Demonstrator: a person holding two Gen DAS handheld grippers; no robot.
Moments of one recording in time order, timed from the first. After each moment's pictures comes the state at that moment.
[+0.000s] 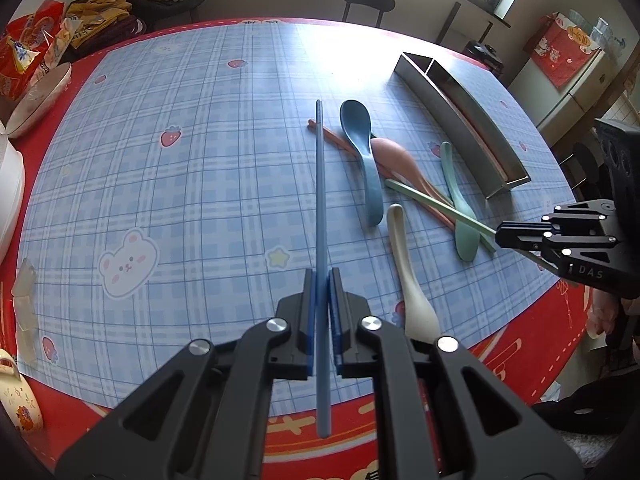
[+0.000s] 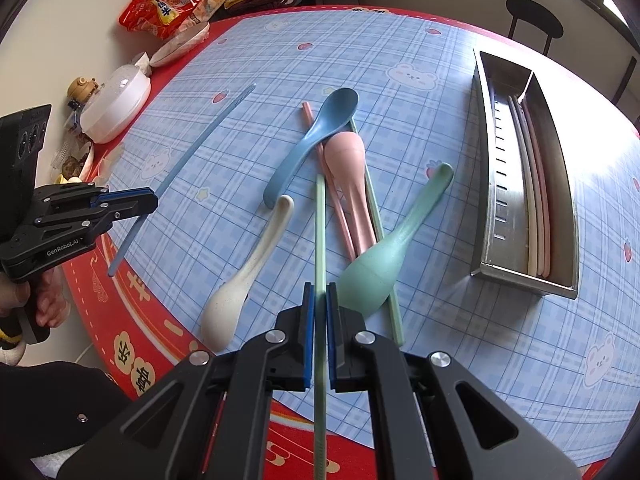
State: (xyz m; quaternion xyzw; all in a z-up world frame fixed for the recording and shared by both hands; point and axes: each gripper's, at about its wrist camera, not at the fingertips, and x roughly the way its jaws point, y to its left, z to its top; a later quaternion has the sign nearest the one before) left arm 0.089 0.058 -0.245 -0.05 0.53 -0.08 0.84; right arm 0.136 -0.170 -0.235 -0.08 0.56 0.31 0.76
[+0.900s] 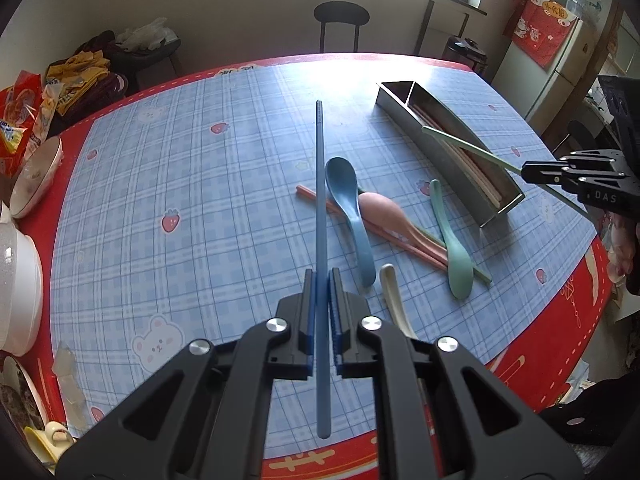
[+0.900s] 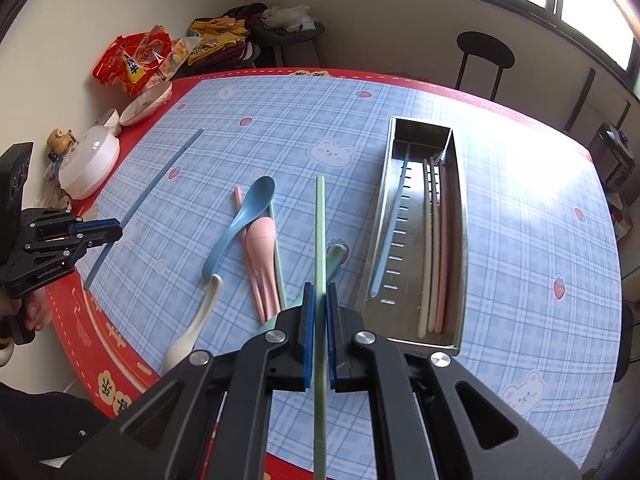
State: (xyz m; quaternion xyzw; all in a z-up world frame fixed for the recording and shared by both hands) left arm 0.131 0.039 -0.200 0.02 0.50 -0.10 0.86; right arm 0.191 -0.232 -0.179 -0.08 0.50 0.26 0.82
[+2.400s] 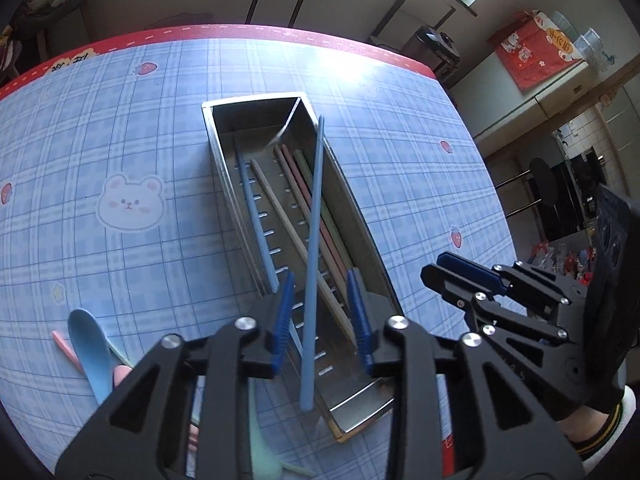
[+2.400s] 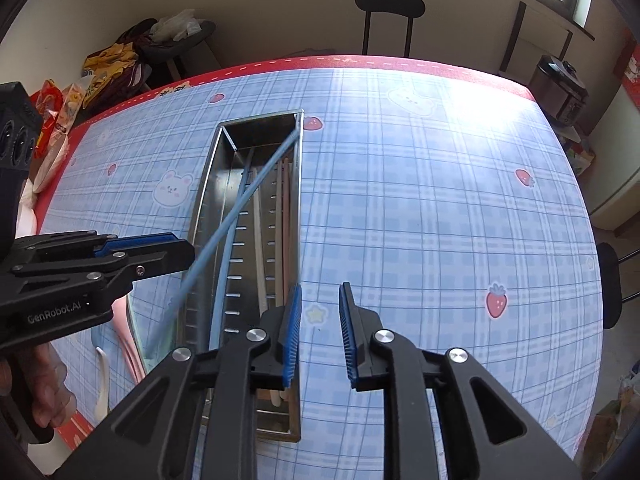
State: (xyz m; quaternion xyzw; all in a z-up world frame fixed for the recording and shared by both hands) left arm 0.334 -0.150 -0.242 -0.11 0.57 -0.18 0.79; right arm 0.300 -0.325 -0.226 -0.02 0.55 0.13 0.82
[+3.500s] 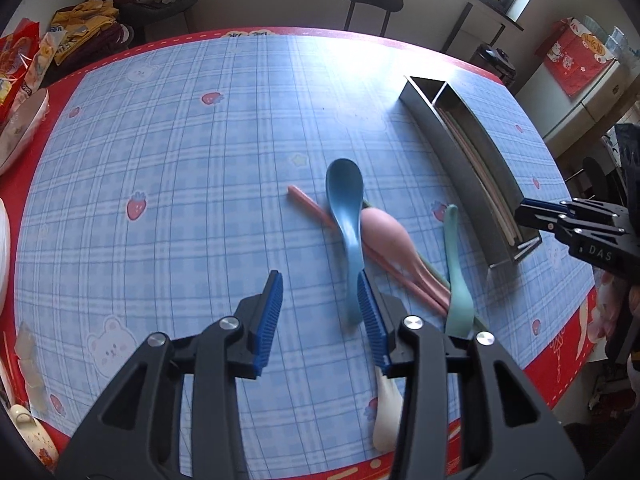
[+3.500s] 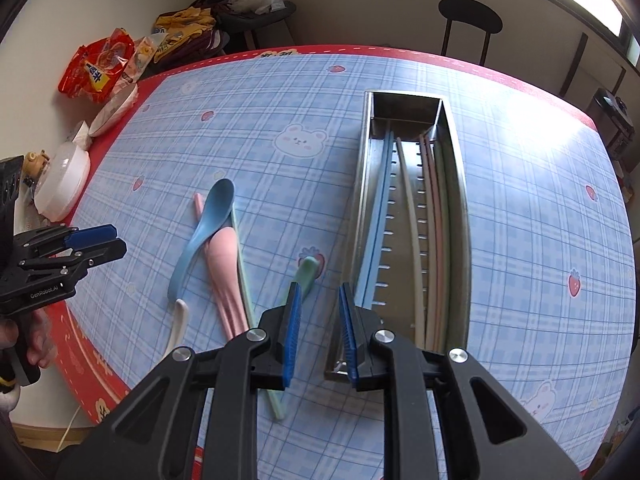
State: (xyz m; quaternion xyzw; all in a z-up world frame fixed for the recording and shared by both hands) left arm 0.178 0.032 -0.235 -0.06 0.55 -0.08 0.83; right arm 0.223 -0.219 -0.214 -0.04 0.55 0.23 0.80
